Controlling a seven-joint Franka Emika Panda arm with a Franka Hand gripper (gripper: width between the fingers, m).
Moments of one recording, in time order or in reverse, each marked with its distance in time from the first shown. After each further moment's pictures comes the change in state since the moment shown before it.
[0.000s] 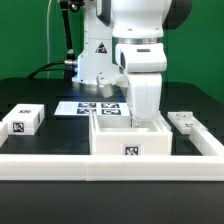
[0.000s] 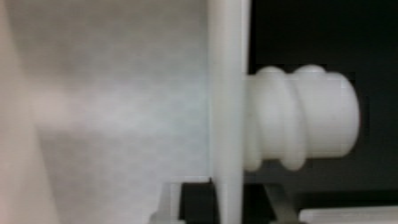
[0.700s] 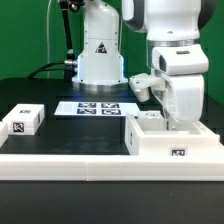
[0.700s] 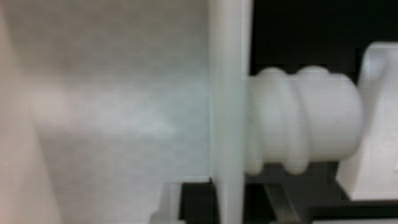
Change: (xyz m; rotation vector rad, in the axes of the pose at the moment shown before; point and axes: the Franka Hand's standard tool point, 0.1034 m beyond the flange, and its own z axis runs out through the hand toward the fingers) arm 0.059 0.012 0.003 -0.012 0.039 -0.003
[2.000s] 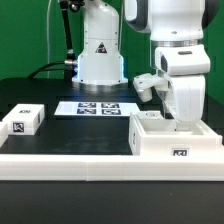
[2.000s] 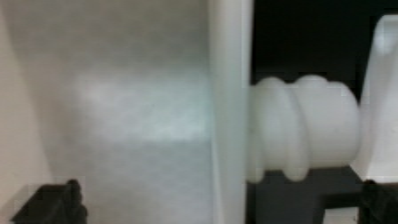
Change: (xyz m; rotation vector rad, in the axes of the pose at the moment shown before) arm 0.001 0.002 0.000 -0.001 0.000 0.052
